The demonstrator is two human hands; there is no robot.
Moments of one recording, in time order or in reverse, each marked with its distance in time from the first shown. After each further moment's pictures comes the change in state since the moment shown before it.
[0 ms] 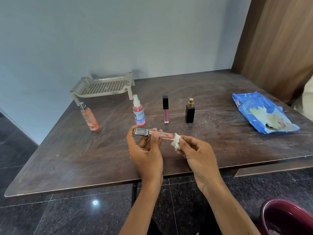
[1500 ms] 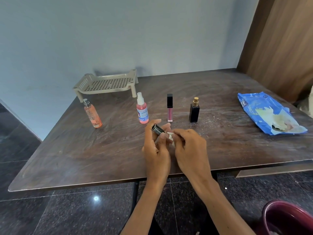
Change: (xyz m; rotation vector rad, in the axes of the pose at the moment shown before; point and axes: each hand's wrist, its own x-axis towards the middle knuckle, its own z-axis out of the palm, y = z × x) left_hand 0.003 -0.006 -0.007 0.377 -0.297 0.115; right_hand 0.009 0.000 0.022 -0.771 0.026 -0.560
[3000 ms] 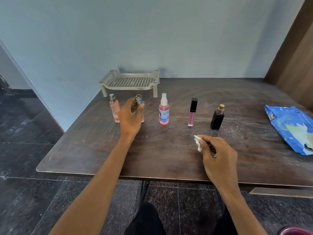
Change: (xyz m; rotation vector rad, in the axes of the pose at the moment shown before) left_hand 0.148 -0.026 -0.107 0.480 0.176 0.140; right_hand 0.003 0.036 0.002 0.047 0.082 -0.111
